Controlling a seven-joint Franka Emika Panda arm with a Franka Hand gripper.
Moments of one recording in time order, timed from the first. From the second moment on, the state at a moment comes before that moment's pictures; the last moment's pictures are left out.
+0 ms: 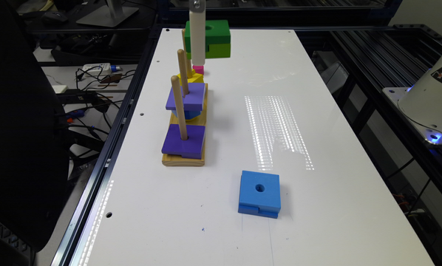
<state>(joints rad) 0.00 0.15 0.21 -1.96 0.02 2.17 0.96</state>
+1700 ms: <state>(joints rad) 0.00 0.18 0.22 -1.95 0.01 2.17 0.97</state>
